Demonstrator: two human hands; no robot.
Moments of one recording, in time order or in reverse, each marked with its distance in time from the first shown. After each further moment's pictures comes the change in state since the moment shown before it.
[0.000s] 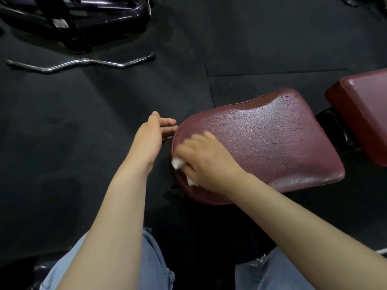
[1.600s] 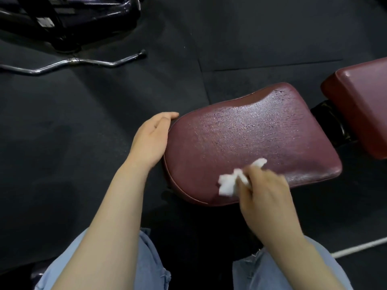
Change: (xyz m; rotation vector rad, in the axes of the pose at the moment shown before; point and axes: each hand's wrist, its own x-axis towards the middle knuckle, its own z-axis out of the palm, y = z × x) left_hand 0.003 0.003 0.013 0.359 -0.032 0.226; right_hand -0.106 -0.008 -0.037 -0.029 0.051 0.780
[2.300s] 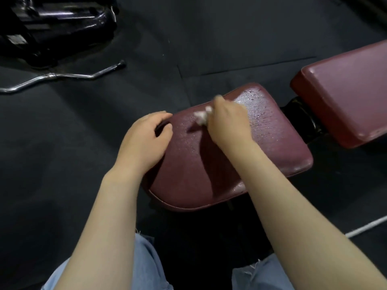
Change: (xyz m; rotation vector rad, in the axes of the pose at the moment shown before) left_hand -0.009 0.034 0.025 0.375 -0.014 0.293; right_hand 0.147 0.011 0.011 -0.225 0.045 0.001
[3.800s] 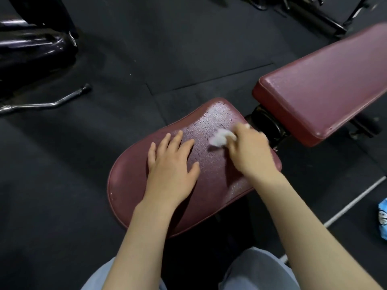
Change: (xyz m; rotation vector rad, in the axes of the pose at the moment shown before) left_hand -0.011 0.056 0.070 0.315 -0.180 0.251; right_hand -0.047 0.093 -0.014 0.106 0.006 0.262
